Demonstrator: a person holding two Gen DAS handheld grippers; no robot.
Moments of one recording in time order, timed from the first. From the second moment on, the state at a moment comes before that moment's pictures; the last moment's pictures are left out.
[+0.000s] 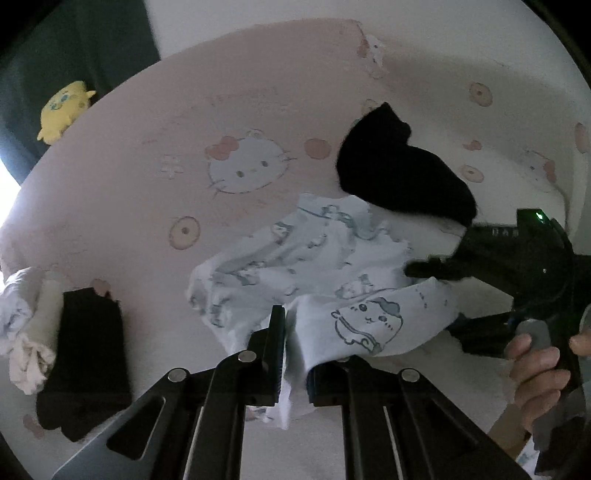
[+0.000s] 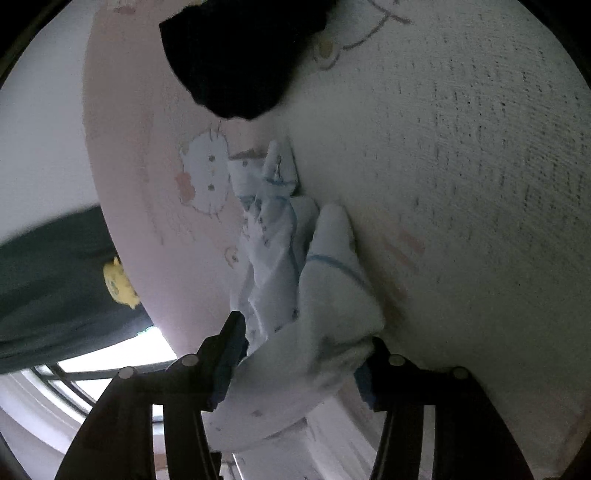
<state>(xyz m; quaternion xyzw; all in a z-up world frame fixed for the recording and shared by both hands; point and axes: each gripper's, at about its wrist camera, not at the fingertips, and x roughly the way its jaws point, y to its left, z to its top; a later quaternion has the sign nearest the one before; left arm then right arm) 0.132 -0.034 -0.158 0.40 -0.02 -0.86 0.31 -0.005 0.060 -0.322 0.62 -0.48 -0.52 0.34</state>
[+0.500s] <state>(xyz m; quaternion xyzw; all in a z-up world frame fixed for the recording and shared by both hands) 0.132 -0.019 -0.173 0.42 -0.05 -0.86 0.28 -0.009 0.087 -0.244 0.51 -0.30 -0.74 0.31</state>
